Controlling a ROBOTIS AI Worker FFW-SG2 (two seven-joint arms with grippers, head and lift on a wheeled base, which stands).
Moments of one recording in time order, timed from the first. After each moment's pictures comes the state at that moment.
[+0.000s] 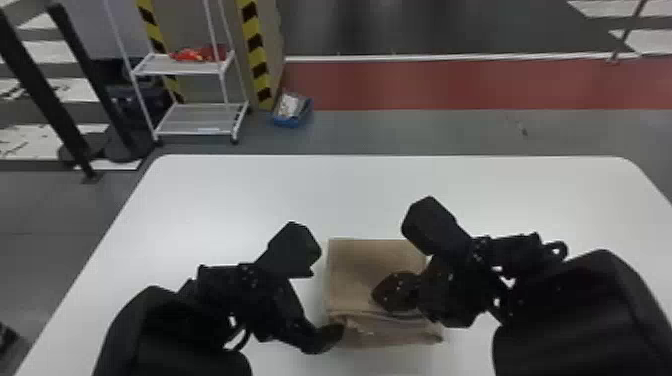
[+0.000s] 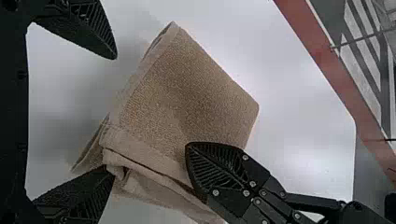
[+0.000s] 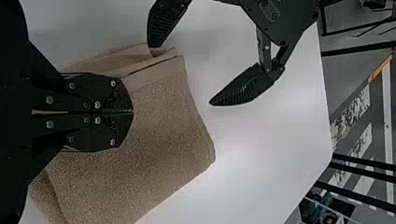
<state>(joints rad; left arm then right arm) 0.17 0.06 -0.21 -2.07 -0.84 0.72 -1.16 0.00 -0.11 0.39 -2.03 0.79 0.86 1.27</state>
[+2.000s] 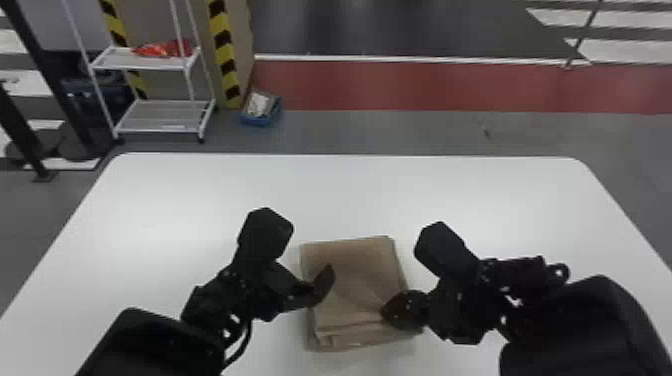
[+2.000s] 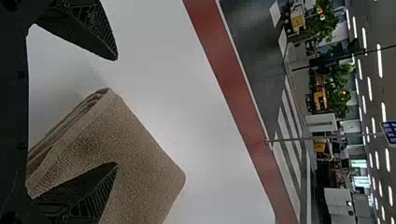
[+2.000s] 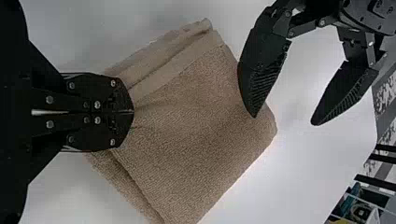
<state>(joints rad) 0.21 0.02 -0.25 -2.08 -0.43 0.69 -0.46 0.10 -0.14 0.22 -2.01 0.81 0.73 1.30</state>
